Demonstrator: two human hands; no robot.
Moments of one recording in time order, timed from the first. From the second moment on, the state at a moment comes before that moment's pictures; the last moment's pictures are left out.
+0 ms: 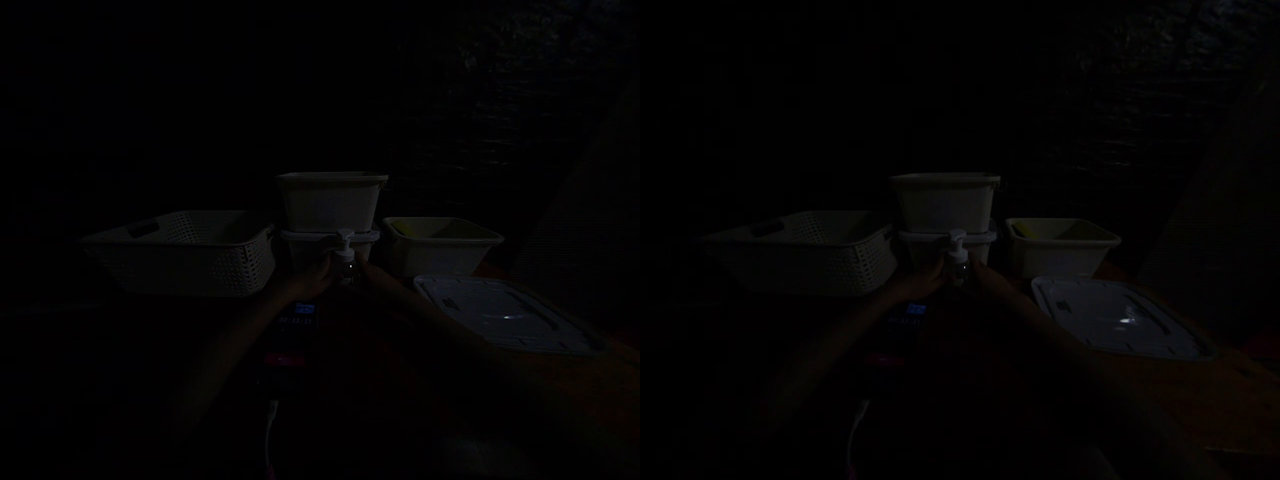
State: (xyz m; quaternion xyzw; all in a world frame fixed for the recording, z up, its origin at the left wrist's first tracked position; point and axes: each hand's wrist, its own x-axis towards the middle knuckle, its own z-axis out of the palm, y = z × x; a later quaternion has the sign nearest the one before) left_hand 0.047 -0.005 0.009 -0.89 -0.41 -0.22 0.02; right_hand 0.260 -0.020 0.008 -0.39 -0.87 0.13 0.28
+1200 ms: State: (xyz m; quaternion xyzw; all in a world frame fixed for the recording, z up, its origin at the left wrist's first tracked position) left_hand 0.048 -0.006 0.008 -0.88 -0.43 -0.18 0.01; right_hand 0.260 -0.018 0.005 -0.38 -0.87 0.13 0.30
